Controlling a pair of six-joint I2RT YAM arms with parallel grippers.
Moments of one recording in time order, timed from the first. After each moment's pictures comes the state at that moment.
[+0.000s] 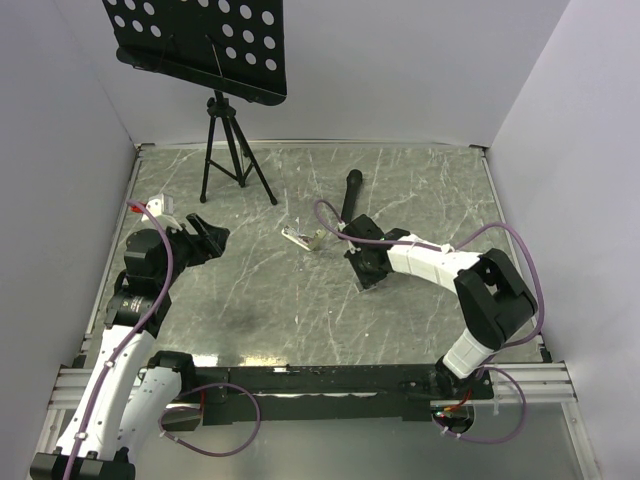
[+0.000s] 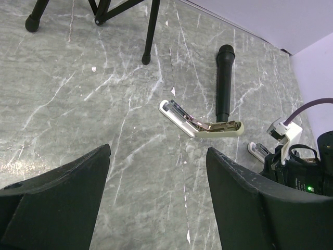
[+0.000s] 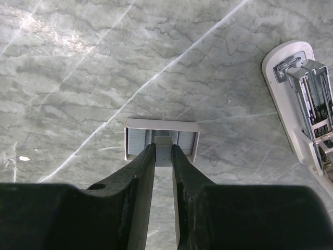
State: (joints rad) left arm -0.12 0.66 0.67 -0.28 0.13 -0.51; right arm 0.63 1.61 0.96 -0.57 0.10 0.15
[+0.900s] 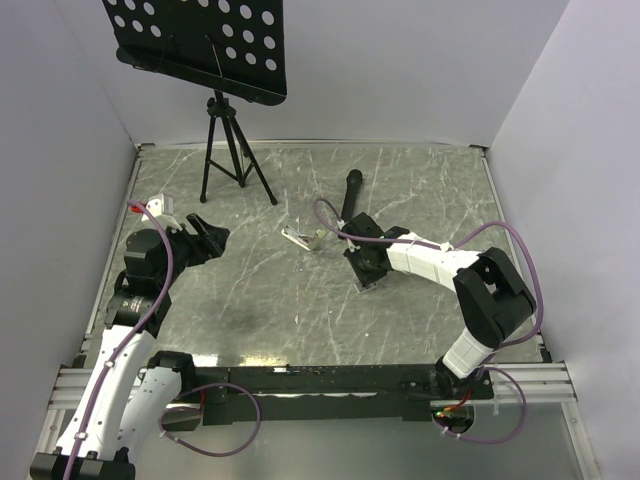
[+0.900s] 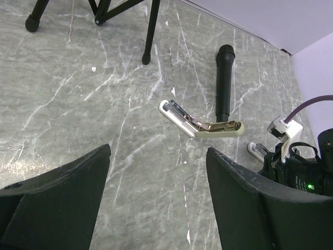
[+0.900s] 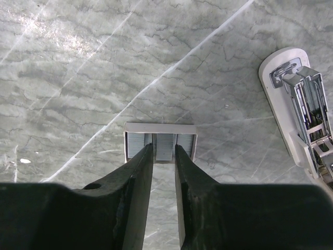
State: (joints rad) left arm -0.12 0.66 0.67 -0.28 0.13 -0.51; right arm 0.63 1.63 0.98 -0.58 0.10 0.14
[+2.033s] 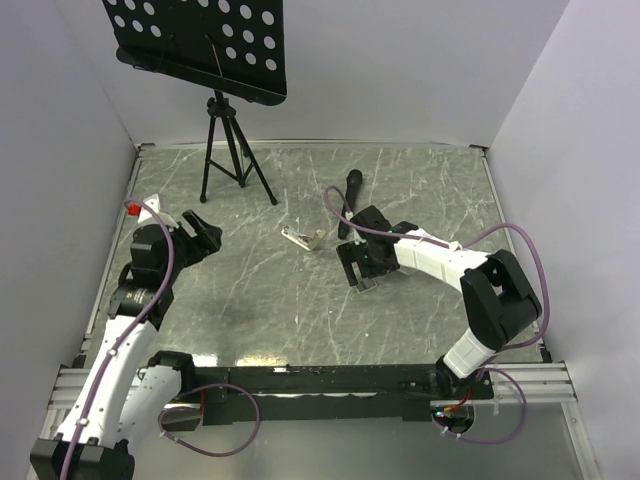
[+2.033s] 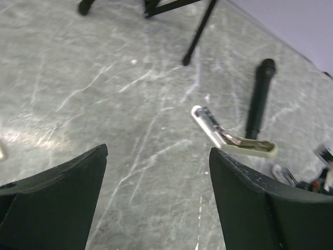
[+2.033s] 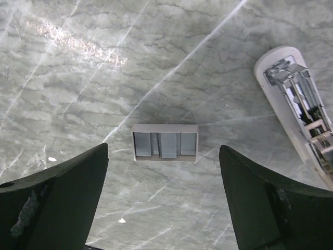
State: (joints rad) left arm -0.12 0.72 0.68 -0.32 -0.02 -0.57; right arm 0.58 1.60 1.00 -0.58 0.02 0.21
